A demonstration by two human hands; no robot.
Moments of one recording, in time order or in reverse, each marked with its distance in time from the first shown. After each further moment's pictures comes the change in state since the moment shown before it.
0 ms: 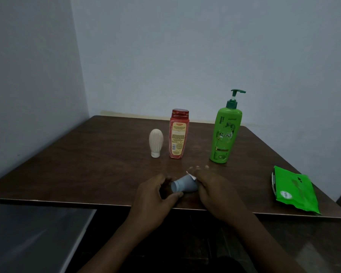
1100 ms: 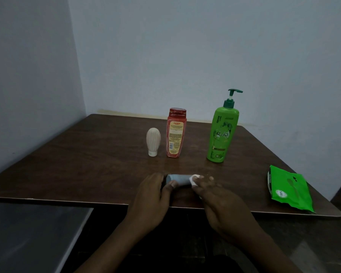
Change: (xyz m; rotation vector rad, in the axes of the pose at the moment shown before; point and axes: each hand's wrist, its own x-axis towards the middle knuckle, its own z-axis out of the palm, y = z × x) left_hand 0.000 0.007 0.004 0.117 -0.058 -0.010; right_hand -0.047 0.005 -0.013 -0.076 0.009 -0.215
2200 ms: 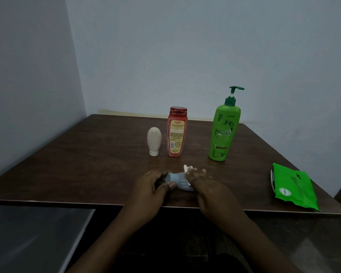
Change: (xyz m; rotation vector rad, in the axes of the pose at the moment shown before) left_hand 0.015 -0.007 -0.015 -0.169 -0.055 -0.122; right_hand 0.033 0.000 0.027 -0.049 0.046 0.067
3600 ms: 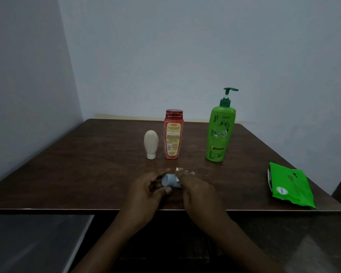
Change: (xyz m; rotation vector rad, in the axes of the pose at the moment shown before) left_hand -0.006 0.008 -0.001 -0.199 -0.039 -0.080; right_hand 0.013 -0.037 0.002 0.117 0.035 0.230
